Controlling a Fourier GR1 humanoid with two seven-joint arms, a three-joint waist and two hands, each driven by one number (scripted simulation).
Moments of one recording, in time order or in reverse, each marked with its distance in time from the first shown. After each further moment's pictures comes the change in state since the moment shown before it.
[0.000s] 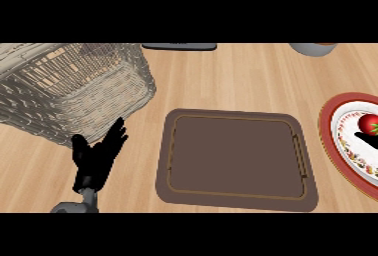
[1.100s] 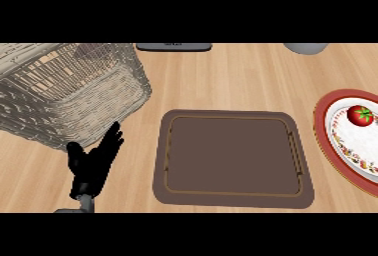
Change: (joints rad) left arm 0.043 -0.008 0.012 -0.012 -0.011 0.006 -0.036; right arm 0.026 -0.205 -0.220 0.285 -0.242 0.535 -0.263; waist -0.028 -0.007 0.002
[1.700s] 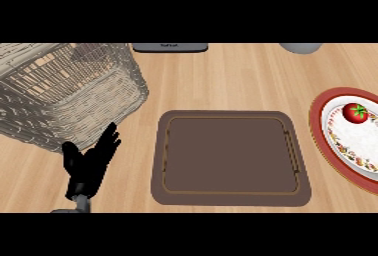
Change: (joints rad) left arm 0.004 0.011 0.022 0.006 0.013 -0.014 0.005; right arm 0.223 -0.049 0.078 -0.078 0.044 0.031 -0.081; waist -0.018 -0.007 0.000
